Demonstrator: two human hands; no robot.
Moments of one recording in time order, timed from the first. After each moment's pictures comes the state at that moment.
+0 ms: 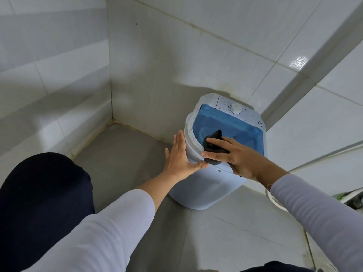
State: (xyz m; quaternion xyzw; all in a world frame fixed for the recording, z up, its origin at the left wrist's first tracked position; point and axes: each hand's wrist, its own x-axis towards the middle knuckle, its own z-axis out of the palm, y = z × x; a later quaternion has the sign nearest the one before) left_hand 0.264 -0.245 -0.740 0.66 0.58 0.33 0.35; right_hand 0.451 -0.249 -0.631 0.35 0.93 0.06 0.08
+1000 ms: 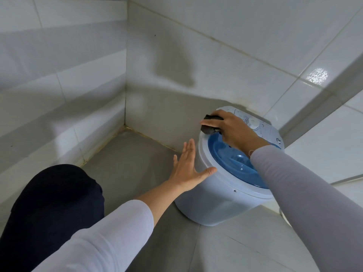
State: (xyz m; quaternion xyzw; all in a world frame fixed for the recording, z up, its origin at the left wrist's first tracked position) left_hand 0.240 -0.232 -0.730 0.68 0.56 0.31 0.37; right_hand 0.371 -0.151 -0.604 0.45 0.89 0.06 -0.02
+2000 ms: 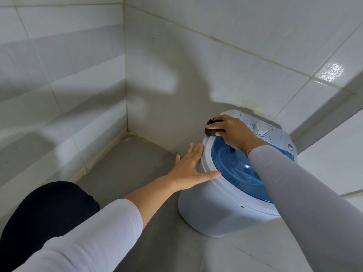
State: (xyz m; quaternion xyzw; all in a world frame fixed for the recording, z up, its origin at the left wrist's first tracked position) left_hand 0.223 -0.200 -0.708 0.72 0.52 0.22 0.41; right_hand 0.377 -0.101 -0.621 0.52 0.85 -0.03 -0.04
